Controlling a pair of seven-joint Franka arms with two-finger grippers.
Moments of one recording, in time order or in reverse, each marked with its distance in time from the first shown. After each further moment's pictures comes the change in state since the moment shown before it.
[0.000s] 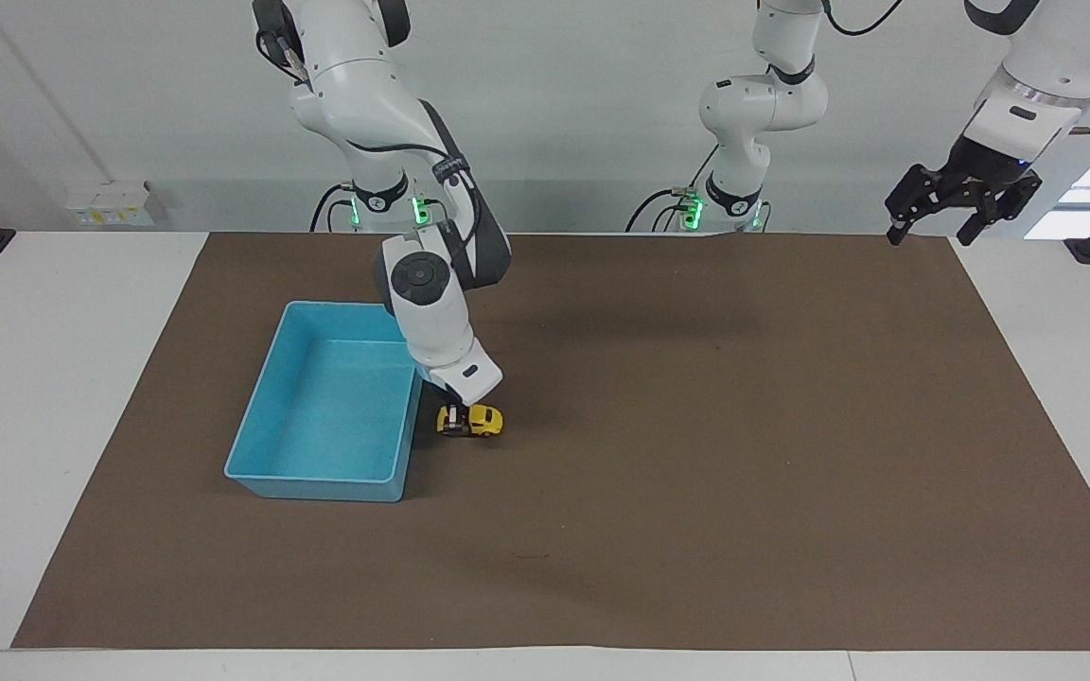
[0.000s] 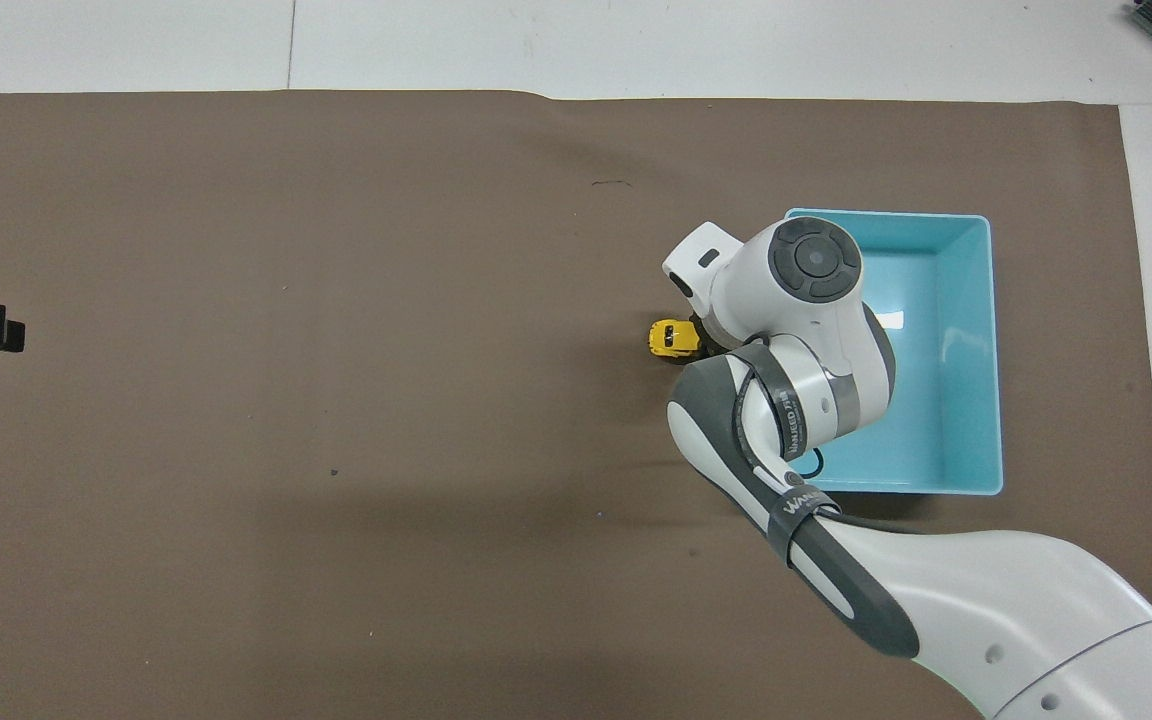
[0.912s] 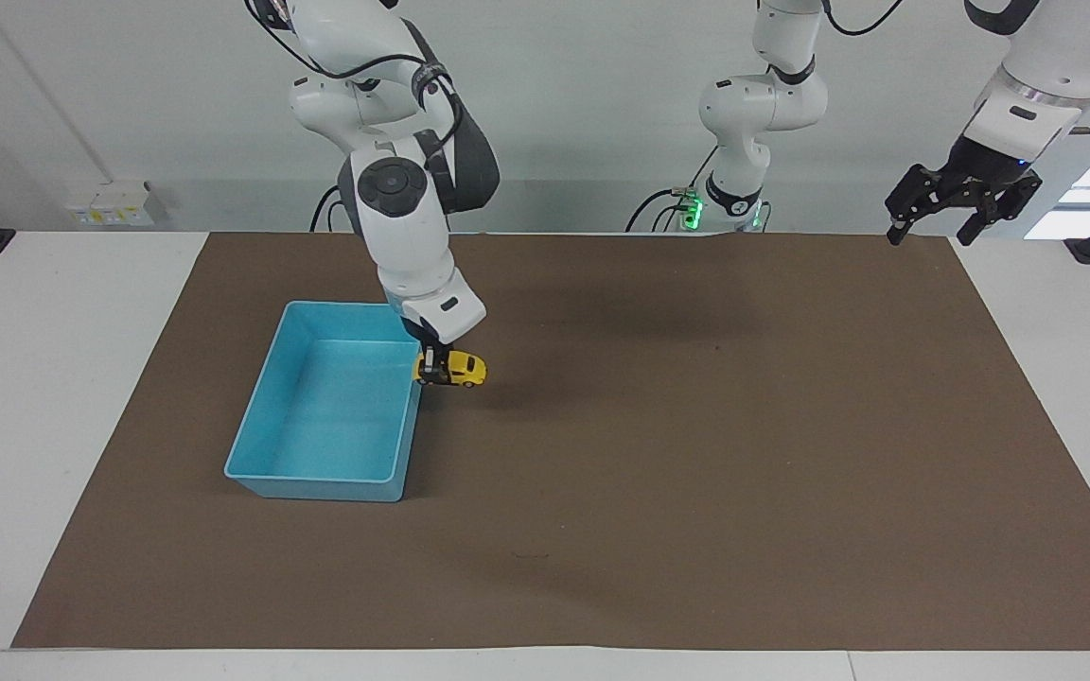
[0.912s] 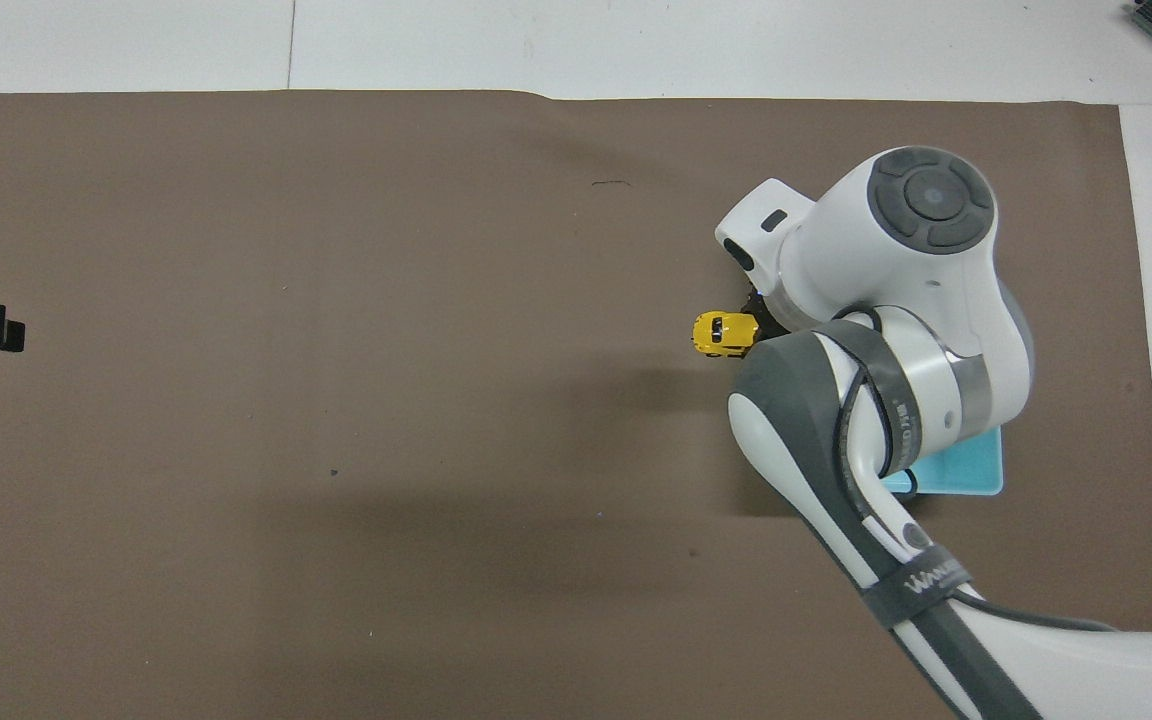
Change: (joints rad) left arm 0.000 0.000 0.000 0.000 0.000 0.000 0.000; right arm -0.046 -0.192 -0.011 0.088 0.000 -0.344 -0.031
